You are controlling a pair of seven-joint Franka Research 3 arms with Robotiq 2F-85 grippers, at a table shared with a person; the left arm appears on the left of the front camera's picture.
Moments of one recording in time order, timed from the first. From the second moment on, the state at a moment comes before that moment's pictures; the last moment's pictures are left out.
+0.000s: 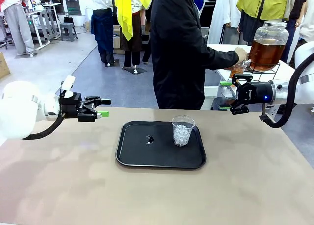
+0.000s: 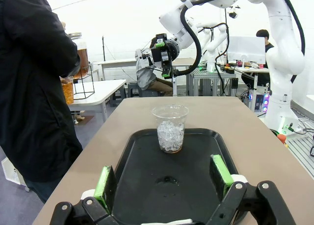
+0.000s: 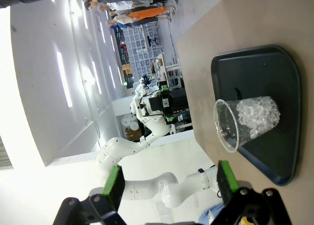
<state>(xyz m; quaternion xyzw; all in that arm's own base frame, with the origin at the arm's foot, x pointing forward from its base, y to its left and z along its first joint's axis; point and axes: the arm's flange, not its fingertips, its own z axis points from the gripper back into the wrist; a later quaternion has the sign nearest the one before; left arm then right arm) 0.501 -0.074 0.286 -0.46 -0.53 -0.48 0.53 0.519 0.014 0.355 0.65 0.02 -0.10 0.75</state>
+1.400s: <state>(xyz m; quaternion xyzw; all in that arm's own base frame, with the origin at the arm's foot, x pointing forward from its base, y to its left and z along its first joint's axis) 0.501 -0.074 0.286 -0.46 -0.53 -0.48 0.53 0.519 0.014 0.355 0.65 0.02 -0.10 0.75</state>
